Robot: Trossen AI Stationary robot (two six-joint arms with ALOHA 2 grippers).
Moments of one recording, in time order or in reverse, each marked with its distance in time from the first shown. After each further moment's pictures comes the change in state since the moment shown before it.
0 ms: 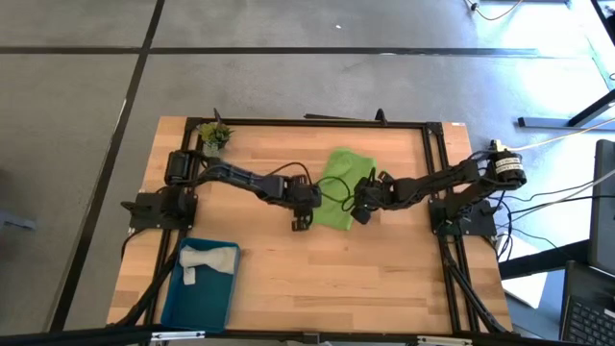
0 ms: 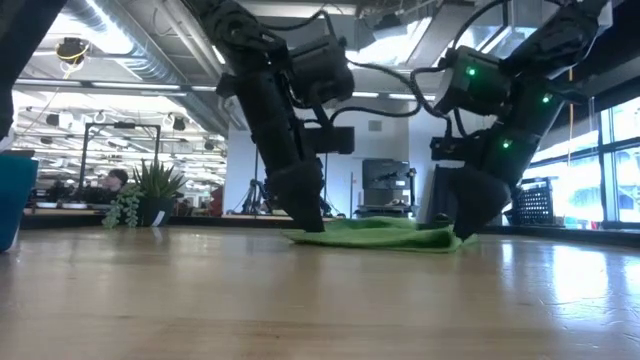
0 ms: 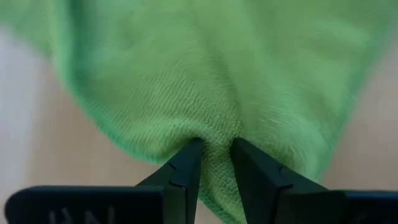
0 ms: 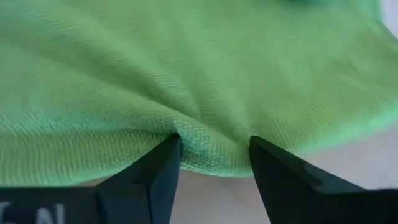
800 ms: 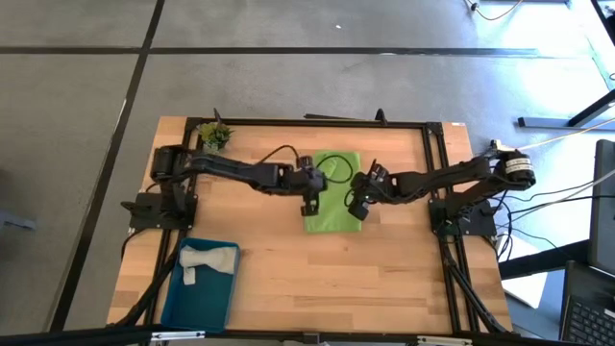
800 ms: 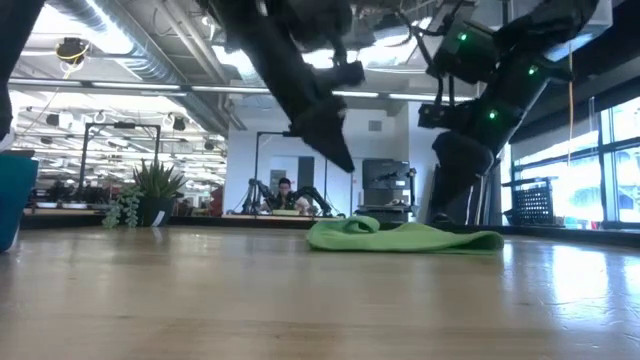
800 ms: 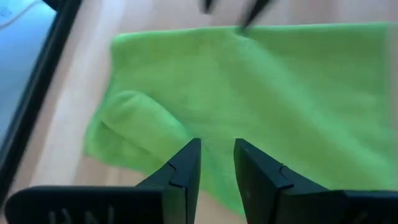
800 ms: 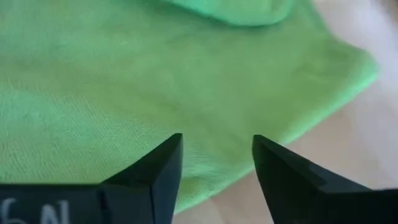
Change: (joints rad) left arm 0.008 -0.145 0.064 0.063 -0.130 0.080; right arm -0.029 -0.101 0.065 0.002 -0.006 -0.175
